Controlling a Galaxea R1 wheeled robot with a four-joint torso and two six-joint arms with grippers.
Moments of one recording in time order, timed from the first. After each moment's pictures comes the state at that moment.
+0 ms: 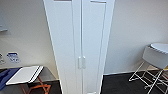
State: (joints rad) left arm 1.54 2.84 -2.43 0.09 -0.09 0.08; right arm -1.55 2.73 -2.25 0.05 -0.06 -0.14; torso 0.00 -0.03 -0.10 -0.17
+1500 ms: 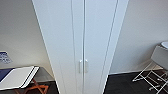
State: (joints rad) left arm 1.53 2.84 -2.44 0.09 -0.10 0.08; right arm -1.53 2.77 -2.29 0.05 -0.05 -0.14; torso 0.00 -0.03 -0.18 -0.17
